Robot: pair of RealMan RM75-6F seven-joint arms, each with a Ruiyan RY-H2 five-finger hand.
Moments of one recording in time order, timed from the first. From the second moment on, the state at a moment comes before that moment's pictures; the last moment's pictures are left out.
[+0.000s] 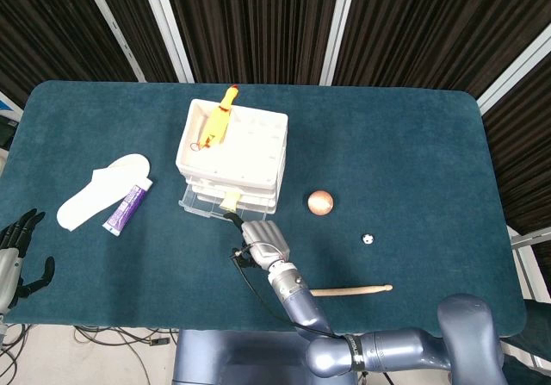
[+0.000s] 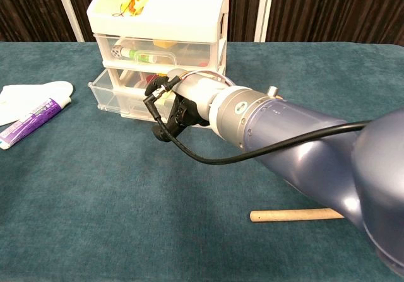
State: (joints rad) left arm -0.07 -1.04 -0.05 -1.78 1.40 1.40 -0.14; right arm 0.96 -1.91 0.37 -1.69 -0.62 1.13 -0.59
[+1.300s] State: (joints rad) left arm -0.08 -1.04 -0.04 -1.79 1.39 1.39 -0.14; right arm 1.03 -1.85 0.40 -1.74 -0.50 1.13 -0.66
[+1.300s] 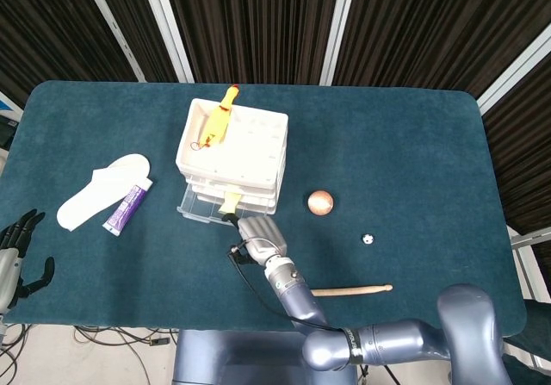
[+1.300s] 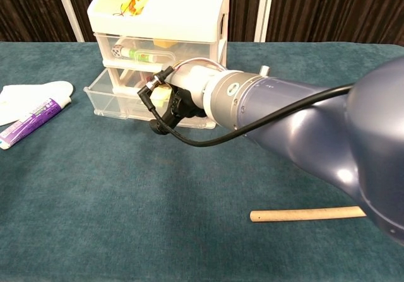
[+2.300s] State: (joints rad) left arm -0.08 -1.04 -0.04 -1.78 1.39 1.39 -0.14; right arm 1.04 -1.80 0.34 -1.80 -0.49 1.13 -0.64
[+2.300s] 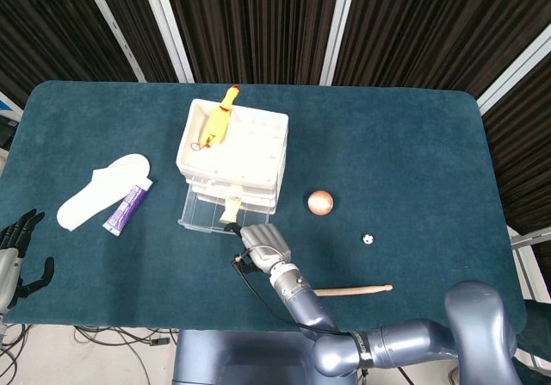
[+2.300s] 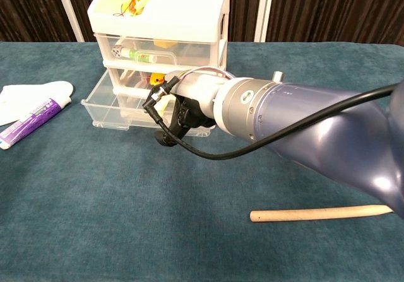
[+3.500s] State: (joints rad) left arm -0.08 -1.04 -0.05 -1.79 1.38 1.39 -0.14; right arm 1.01 -1.75 0.37 -1.88 -0.51 1.11 -0.50
